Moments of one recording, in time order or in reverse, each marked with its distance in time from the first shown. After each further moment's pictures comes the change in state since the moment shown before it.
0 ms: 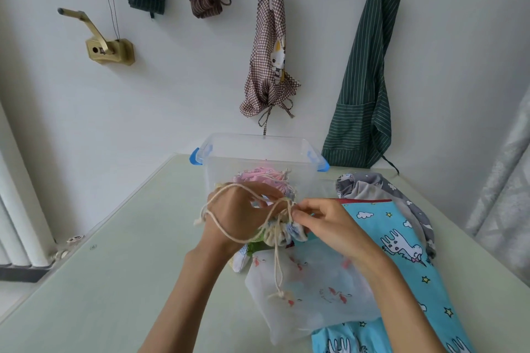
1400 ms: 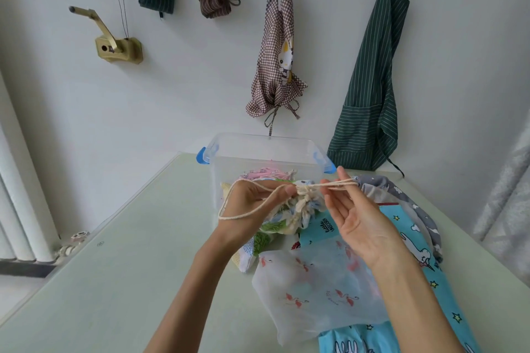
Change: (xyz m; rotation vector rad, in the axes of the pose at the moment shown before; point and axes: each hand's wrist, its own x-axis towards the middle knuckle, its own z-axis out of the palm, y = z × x) left_hand 0.006 -0.004 0.005 -0.547 -0.141 -0.159; right_hand 0.000 -0.013 -0.011 1.150 0.266 0.095
